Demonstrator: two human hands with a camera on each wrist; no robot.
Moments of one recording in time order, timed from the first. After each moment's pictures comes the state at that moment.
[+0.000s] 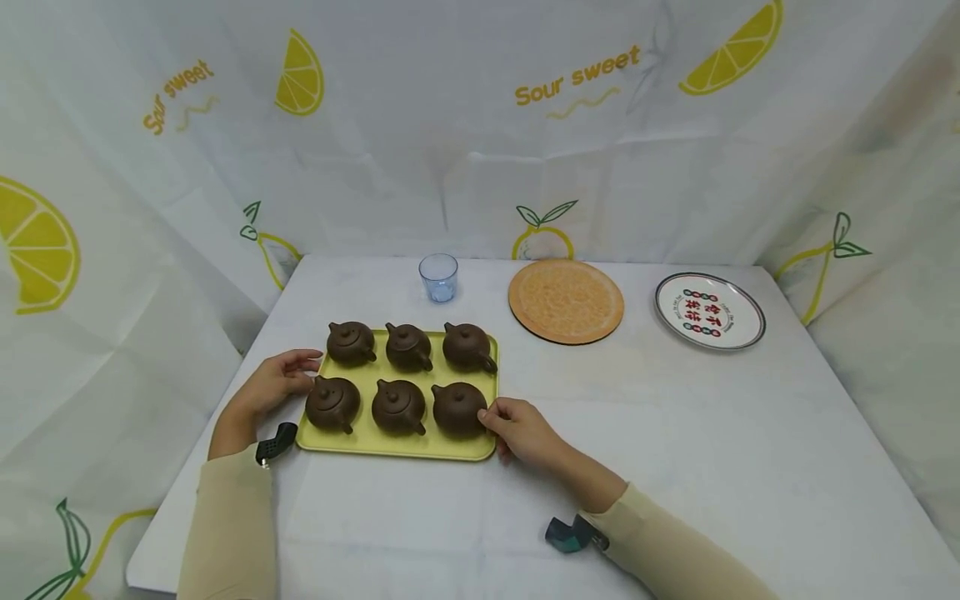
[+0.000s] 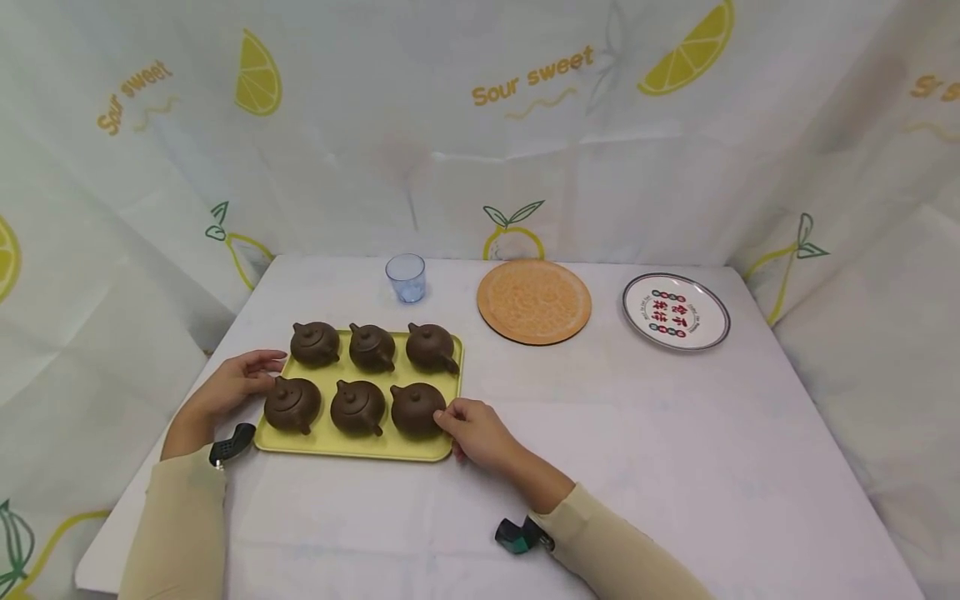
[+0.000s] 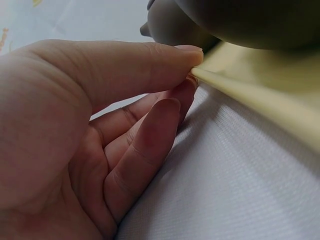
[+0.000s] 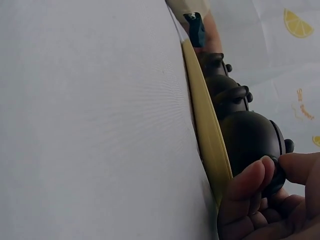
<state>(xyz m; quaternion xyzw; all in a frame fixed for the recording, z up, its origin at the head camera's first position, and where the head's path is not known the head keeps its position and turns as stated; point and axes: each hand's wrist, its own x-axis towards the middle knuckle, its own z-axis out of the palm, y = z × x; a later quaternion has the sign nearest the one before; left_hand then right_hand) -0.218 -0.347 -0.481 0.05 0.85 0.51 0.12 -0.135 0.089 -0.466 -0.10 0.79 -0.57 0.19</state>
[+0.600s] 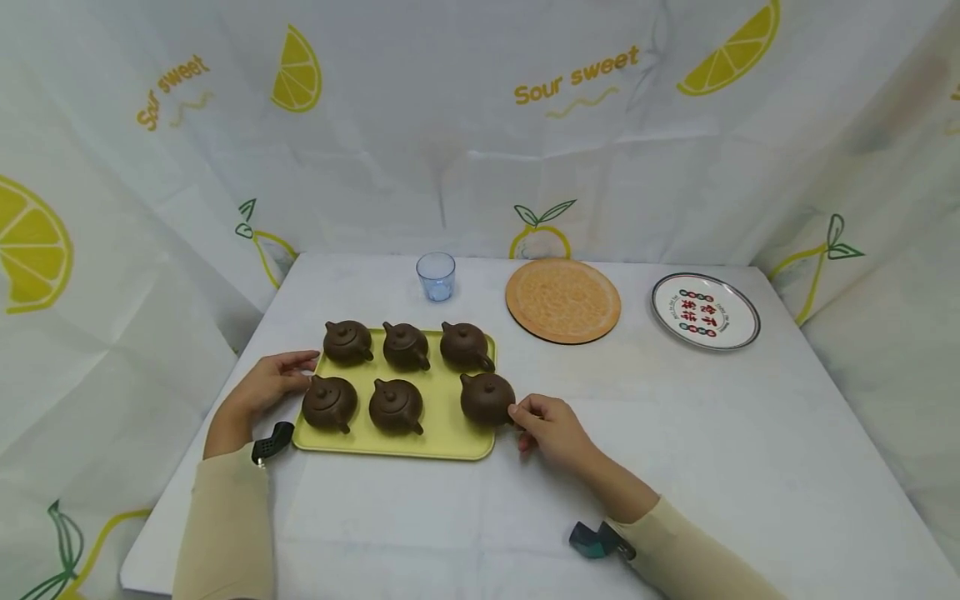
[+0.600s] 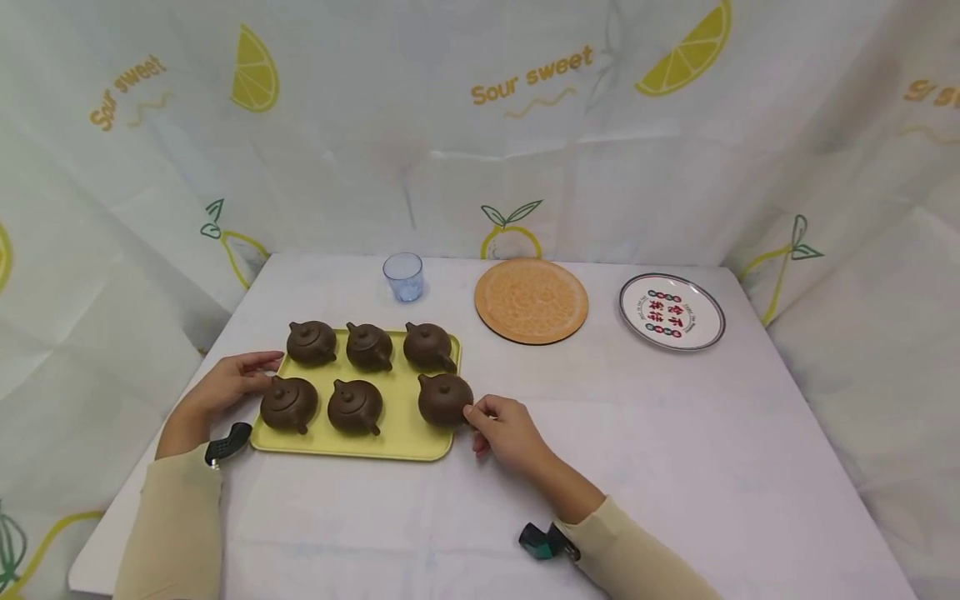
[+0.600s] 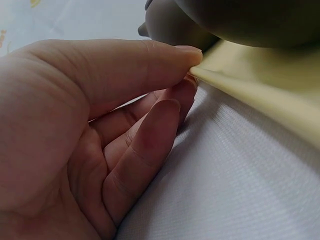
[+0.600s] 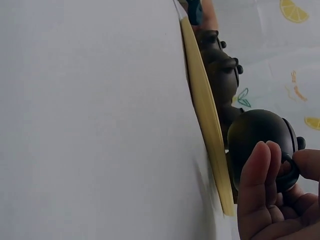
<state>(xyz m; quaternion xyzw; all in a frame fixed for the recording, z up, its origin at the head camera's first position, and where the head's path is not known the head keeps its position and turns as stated) -0.221 -0.349 -0.478 0.04 0.86 0.49 0.13 -0.130 0.126 -0.463 -0.06 0.78 -0.61 0.14</state>
